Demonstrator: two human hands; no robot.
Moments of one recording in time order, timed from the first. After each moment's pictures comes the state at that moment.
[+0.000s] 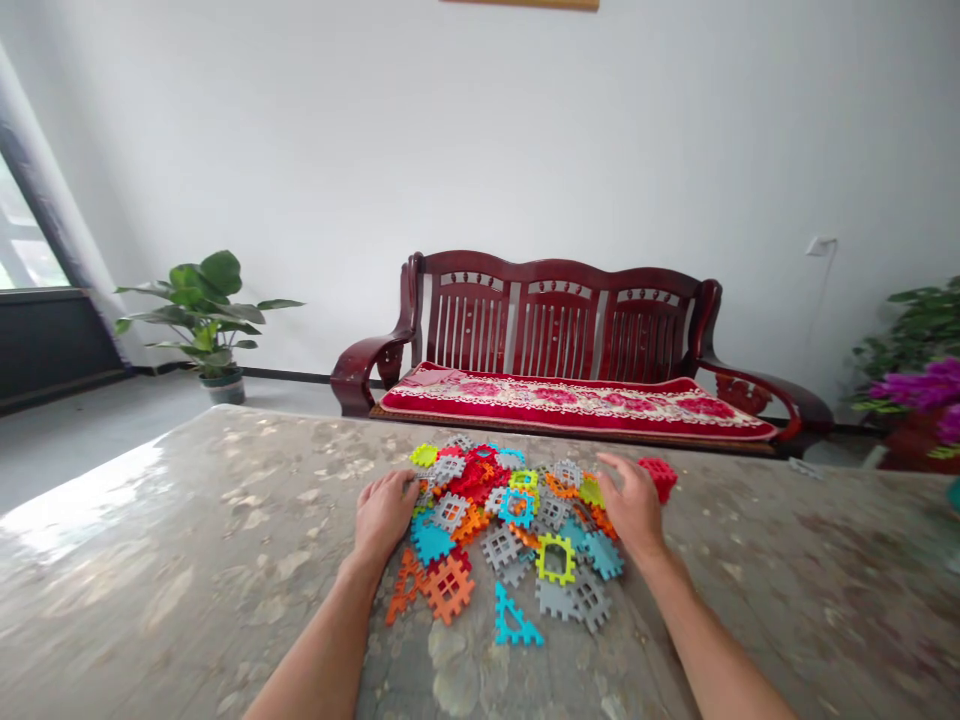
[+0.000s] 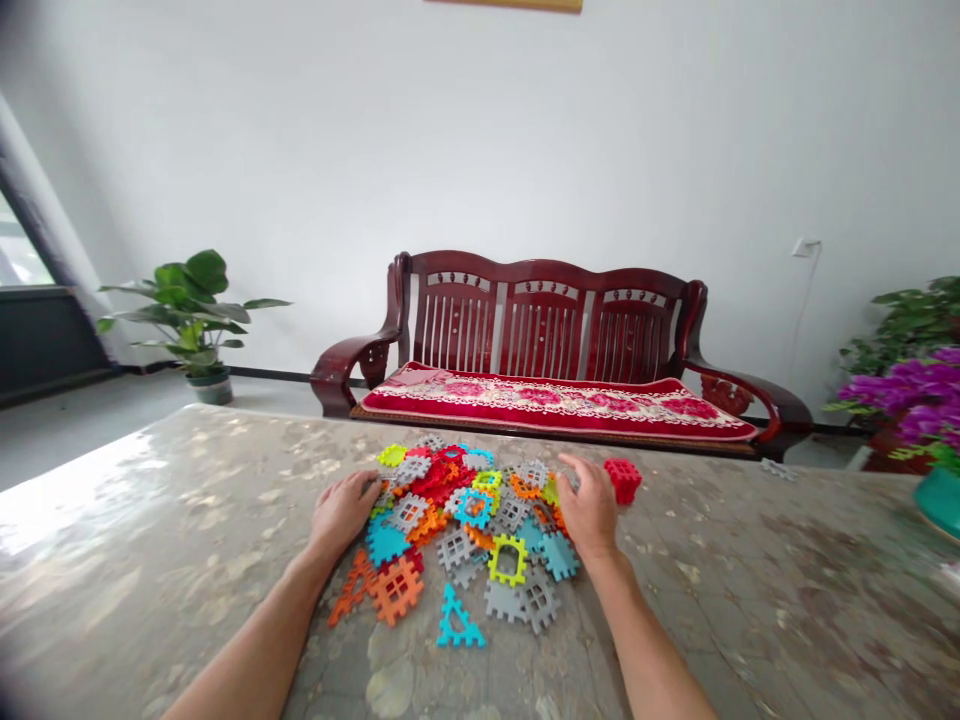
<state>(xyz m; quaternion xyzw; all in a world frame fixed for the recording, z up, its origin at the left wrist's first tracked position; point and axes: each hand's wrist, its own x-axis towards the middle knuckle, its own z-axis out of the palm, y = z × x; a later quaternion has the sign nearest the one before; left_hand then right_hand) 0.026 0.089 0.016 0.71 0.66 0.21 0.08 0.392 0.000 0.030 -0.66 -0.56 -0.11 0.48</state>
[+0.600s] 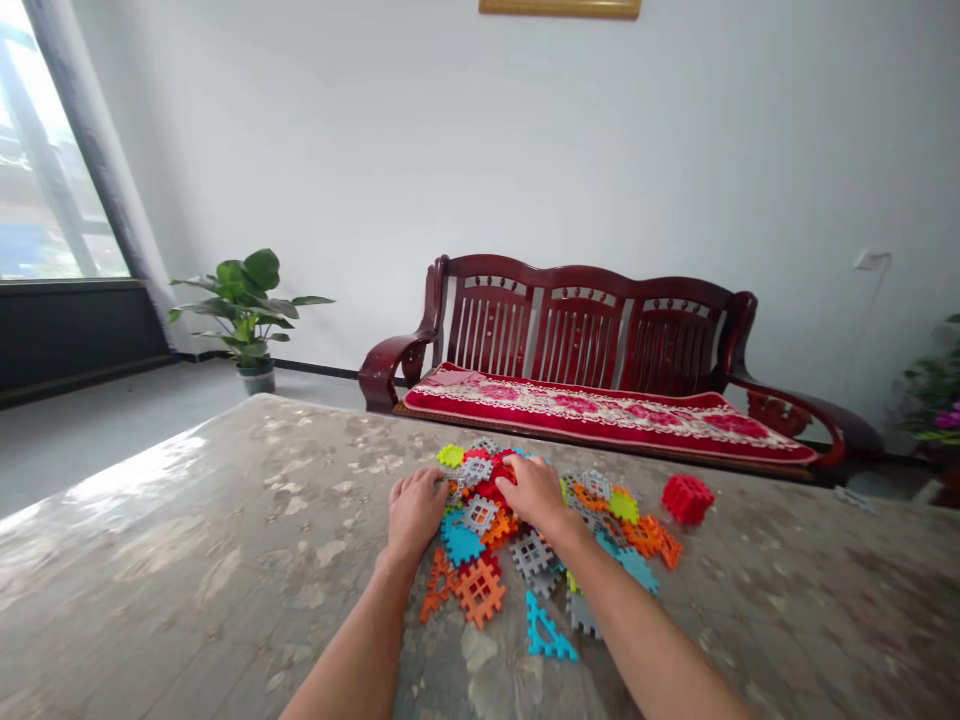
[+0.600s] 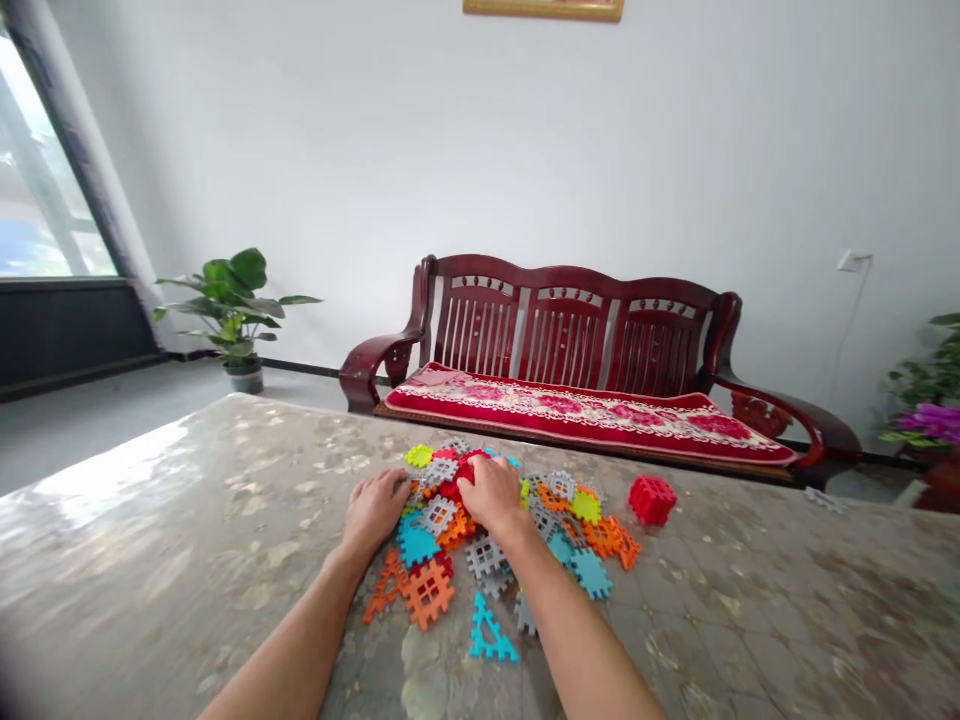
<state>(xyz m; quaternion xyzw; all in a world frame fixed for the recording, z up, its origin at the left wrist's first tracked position) 0.028 0.084 0.017 0.71 0.66 0.24 0.09 0.223 0.059 0.069 -0.69 -0.71 0.02 0.15</state>
